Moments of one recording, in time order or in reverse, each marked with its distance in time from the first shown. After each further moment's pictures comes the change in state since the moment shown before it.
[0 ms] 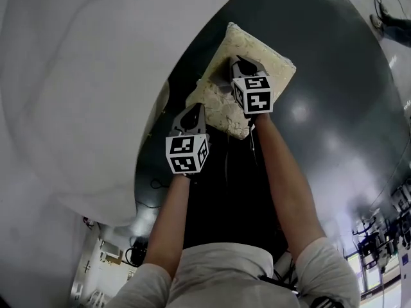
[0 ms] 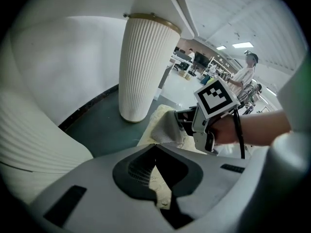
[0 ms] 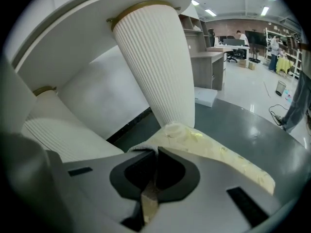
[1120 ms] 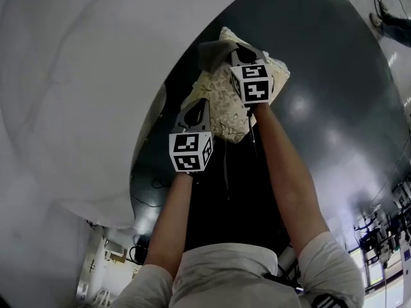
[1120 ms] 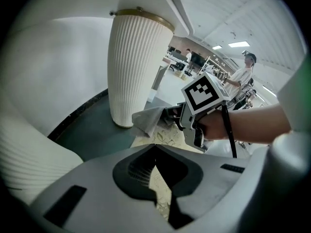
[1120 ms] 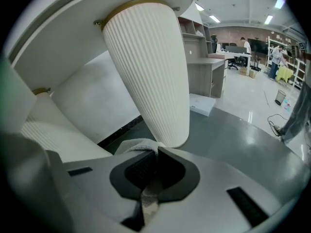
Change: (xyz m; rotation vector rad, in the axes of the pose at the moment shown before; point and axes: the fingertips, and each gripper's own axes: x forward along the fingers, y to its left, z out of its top) left arm 0.033 -0.024 0.044 0.031 -0.009 -0.033; right arm 0.024 -0.037 0.055 -0.050 -0.040 -0.033
